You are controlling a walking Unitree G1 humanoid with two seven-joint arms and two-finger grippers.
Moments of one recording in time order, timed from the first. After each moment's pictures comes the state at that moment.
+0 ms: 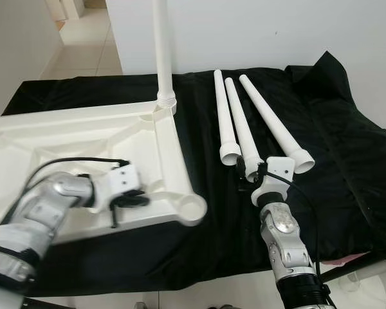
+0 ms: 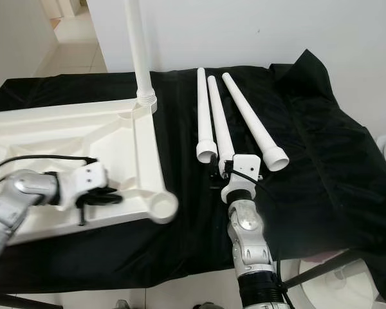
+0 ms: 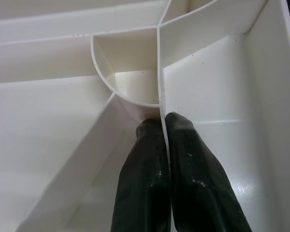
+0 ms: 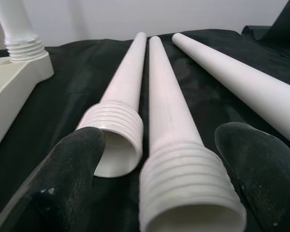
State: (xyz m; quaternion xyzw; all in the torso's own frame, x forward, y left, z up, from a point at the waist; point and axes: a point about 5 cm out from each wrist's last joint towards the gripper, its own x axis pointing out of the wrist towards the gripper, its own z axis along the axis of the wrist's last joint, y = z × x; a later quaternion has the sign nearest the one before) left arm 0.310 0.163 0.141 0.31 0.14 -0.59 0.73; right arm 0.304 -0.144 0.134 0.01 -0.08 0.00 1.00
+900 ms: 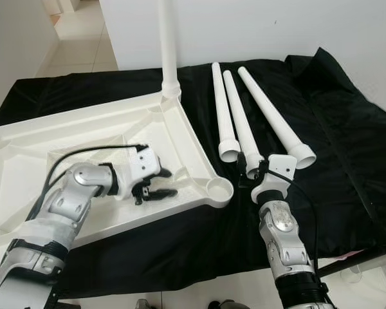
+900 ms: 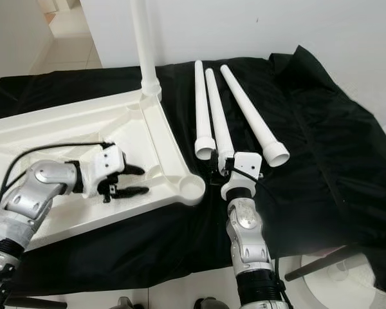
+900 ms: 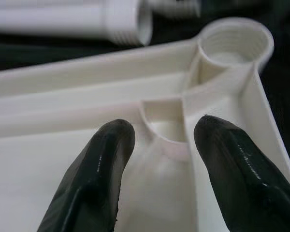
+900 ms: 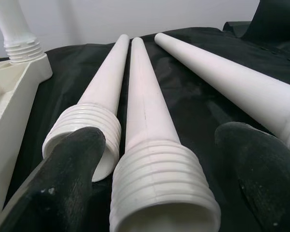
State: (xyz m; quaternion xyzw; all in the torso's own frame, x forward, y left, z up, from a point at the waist) left arm 0.321 0.152 0.192 0.26 0.01 -0.55 0.79; right arm 0.305 -0.143 0.140 0.02 -0.11 -0.01 0.99
